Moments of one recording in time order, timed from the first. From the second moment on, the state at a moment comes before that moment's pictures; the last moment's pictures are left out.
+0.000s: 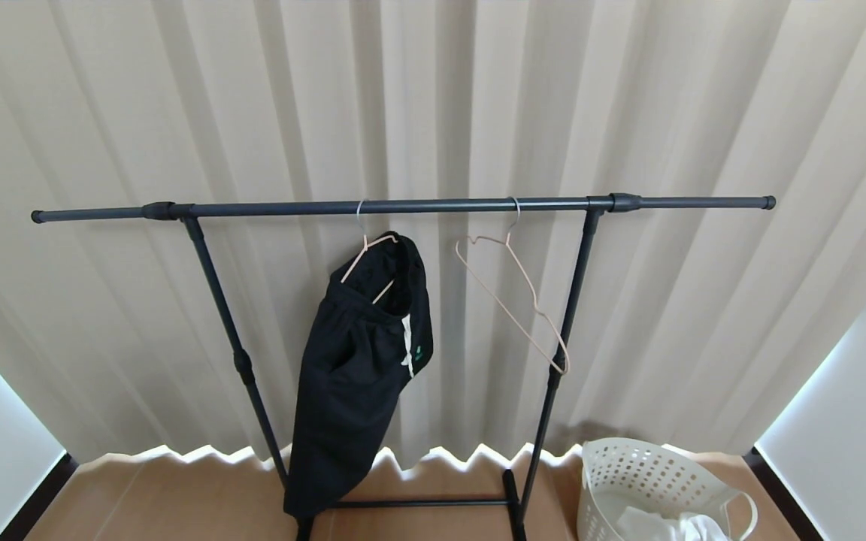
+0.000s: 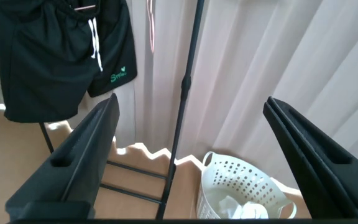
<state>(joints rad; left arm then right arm) -0.01 0.16 0.00 -0.04 0.17 0.08 0.00 0.02 -0.01 0.00 0.21 -0.08</state>
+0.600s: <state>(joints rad) 0.00 0.01 0.00 -0.03 0.05 0.00 0.00 0.00 0.00 0.00 0.18 -0.05</state>
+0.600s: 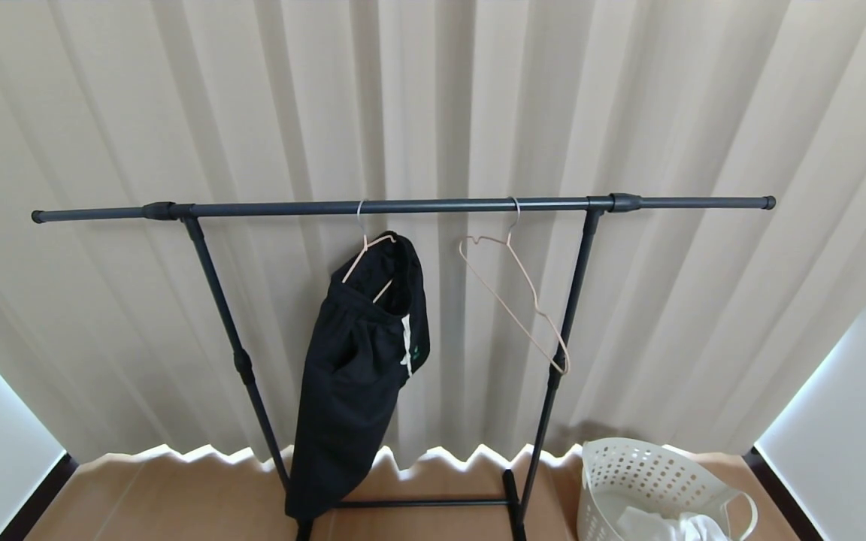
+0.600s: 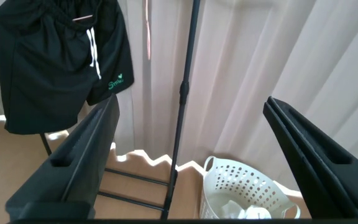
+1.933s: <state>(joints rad) 0.00 0.00 0.00 -0.03 0.06 0.00 0.00 0.00 0.00 0.00 0.19 -0.03</state>
